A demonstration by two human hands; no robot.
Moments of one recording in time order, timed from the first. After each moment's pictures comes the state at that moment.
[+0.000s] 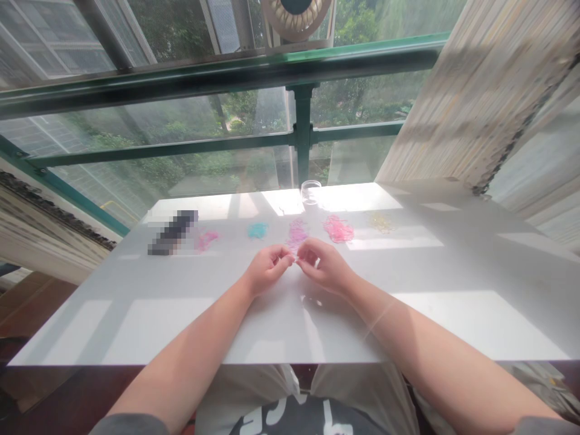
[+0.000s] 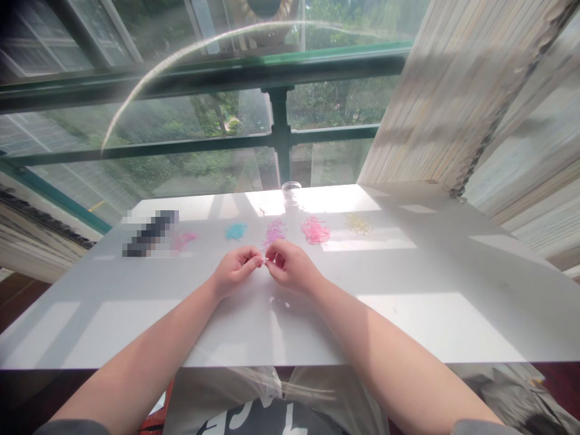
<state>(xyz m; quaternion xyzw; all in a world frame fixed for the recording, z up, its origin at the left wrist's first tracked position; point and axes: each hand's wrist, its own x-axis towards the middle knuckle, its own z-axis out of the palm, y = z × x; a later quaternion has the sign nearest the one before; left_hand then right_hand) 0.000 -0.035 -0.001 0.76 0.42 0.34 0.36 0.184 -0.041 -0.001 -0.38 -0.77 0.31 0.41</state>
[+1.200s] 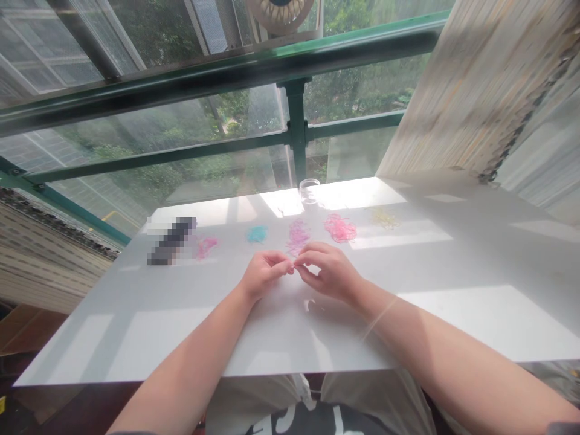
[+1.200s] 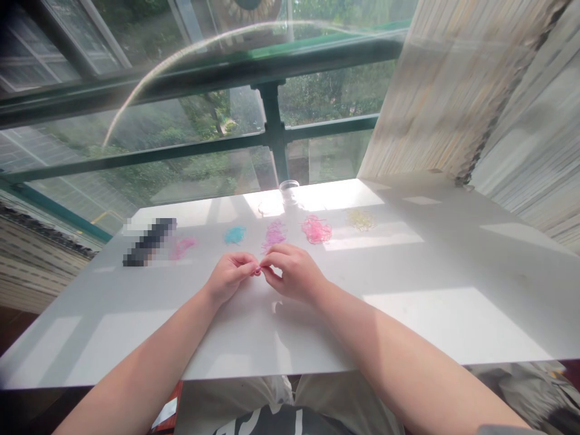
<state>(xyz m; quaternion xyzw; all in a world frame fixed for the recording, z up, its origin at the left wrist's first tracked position) 0.000 -0.036 0.004 0.62 0.43 0.39 0.52 0.181 -0.043 0.001 -0.31 -0.83 0.13 0.45</state>
